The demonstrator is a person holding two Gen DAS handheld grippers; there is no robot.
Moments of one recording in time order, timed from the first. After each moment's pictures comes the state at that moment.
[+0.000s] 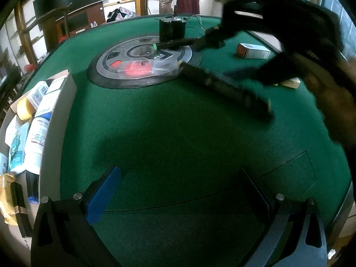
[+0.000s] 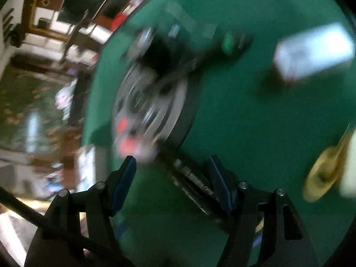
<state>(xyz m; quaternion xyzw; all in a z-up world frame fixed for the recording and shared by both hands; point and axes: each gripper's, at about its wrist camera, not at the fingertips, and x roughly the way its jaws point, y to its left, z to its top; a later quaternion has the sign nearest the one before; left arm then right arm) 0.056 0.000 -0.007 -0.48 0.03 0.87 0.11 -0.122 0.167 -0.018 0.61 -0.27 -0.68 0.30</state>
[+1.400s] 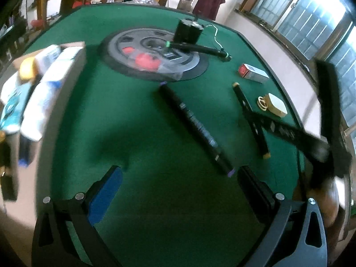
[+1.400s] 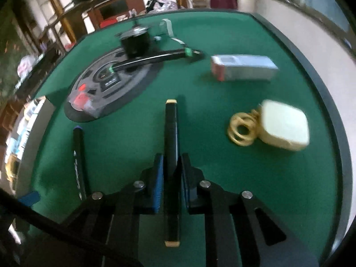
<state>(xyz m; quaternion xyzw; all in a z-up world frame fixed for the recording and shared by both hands) 0.049 -0.012 0.016 -0.51 -0.10 0.85 0.11 -0.042 0.201 0.001 0.50 -0.03 -0.86 0.14</state>
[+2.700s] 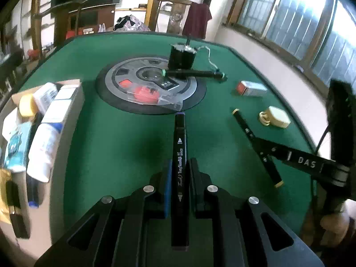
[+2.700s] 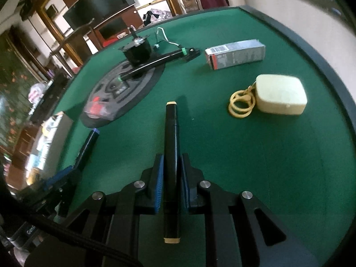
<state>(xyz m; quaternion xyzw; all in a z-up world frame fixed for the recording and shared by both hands) 0.042 -0.035 0.032 -0.44 -0.07 0.89 0.13 -0.017 0.202 0.002 0.47 -0.12 -0.86 0.17</state>
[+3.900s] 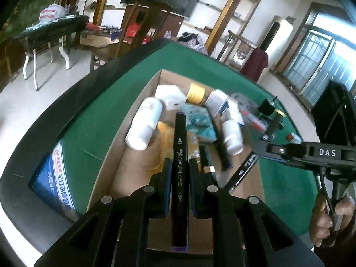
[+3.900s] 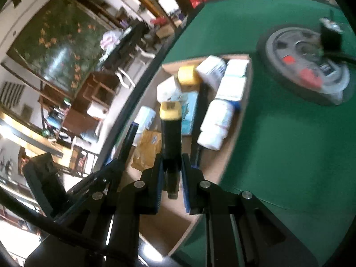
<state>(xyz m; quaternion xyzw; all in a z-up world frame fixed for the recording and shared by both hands) 0.147 -0.280 0.028 -0.39 -0.19 0.90 -0.01 0.036 -0.076 0.026 0.54 -0.08 -0.73 0.41</state>
